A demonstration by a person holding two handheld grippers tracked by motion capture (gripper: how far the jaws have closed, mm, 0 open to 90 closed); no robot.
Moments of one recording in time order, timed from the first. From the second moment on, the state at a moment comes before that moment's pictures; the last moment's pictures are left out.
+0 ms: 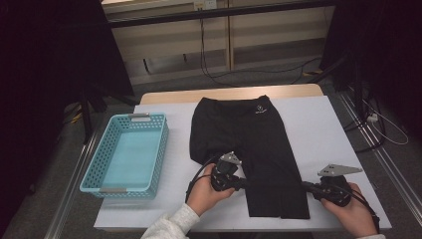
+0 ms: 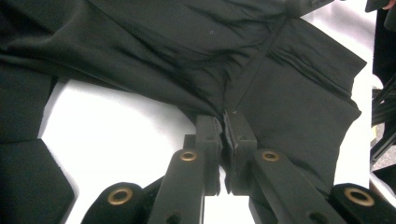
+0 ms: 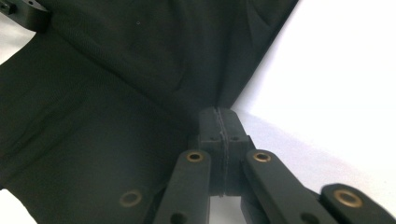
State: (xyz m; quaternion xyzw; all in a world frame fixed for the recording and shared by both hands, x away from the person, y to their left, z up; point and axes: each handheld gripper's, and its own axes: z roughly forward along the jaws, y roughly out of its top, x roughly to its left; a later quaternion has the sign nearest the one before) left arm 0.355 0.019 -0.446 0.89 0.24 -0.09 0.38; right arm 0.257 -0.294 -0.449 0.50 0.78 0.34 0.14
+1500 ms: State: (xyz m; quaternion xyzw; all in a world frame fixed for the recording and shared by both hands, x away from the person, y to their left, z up) left arm 0.374 0.080 -0.411 0.86 0.26 0.02 0.44; right arm 0.285 -0.272 -0.438 0.46 0.77 0.40 0.20
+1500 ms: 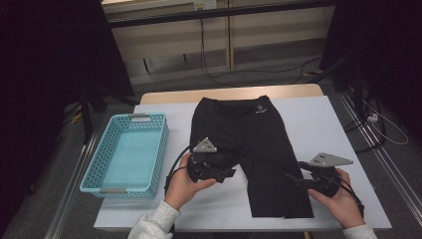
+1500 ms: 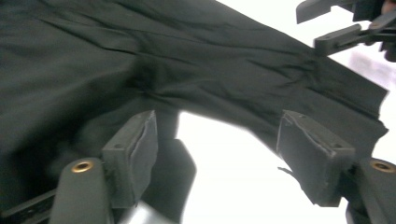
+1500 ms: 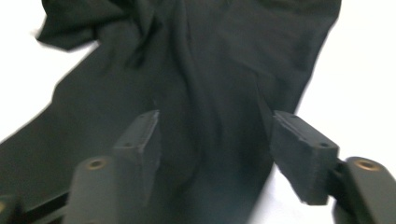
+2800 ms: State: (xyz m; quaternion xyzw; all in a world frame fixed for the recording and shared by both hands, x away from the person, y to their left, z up) left arm 0.381 0.089 -0.449 0.87 0.32 0.01 0.38; right arm 0.293 -0.252 -0.440 0.43 0.77 0.42 0.19
